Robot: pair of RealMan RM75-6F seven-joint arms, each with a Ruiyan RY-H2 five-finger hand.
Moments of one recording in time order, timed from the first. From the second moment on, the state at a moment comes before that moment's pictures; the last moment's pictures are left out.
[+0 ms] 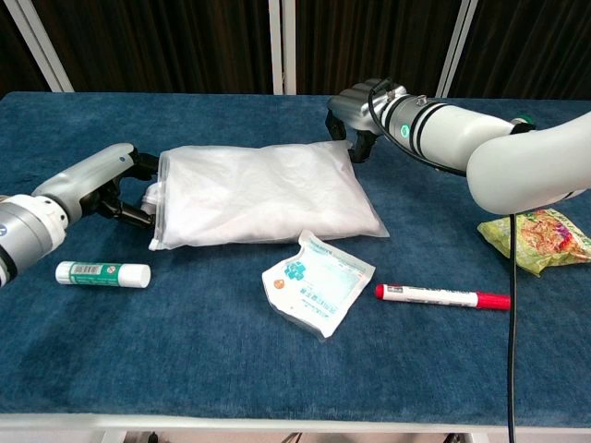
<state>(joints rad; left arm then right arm) -0.54 -1.80 -0.19 -1.24 1.22 1.04 -0.10 1.13 -2.00 0.22 -0.54 -1.10 0.60 -0.32</state>
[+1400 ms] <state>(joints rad) -0.50 -1.69 -0.20 -1.30 1.24 1.08 -0.12 0.92 -1.83 0.22 -0.75 -1.25 0.90 -0.14</state>
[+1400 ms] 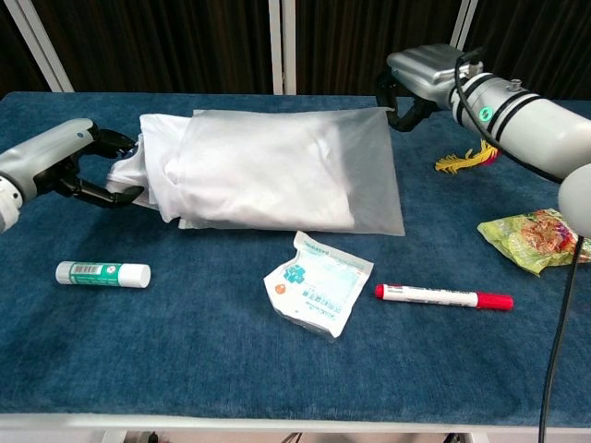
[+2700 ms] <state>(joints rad) -0.43 -1.50 -0.21 -1.42 1.17 1.11 -0.10 0.69 -1.50 0.22 -1.15 -0.95 0.85 -0.44</state>
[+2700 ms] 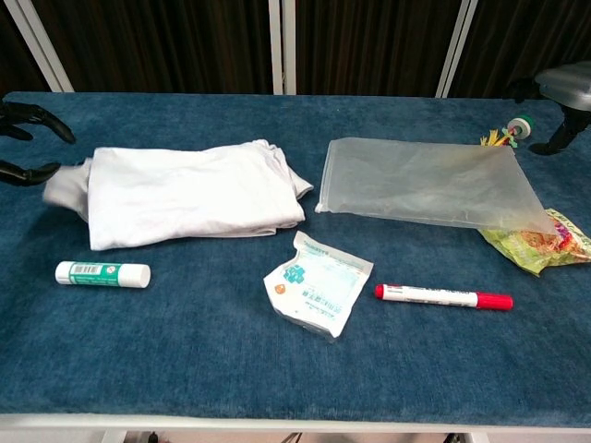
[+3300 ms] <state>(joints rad) -0.26 -1.16 -0.10 -1.60 1.34 1.38 0.10 0.31 -1.11 0.14 -1.57 -1.29 1.29 0.03</state>
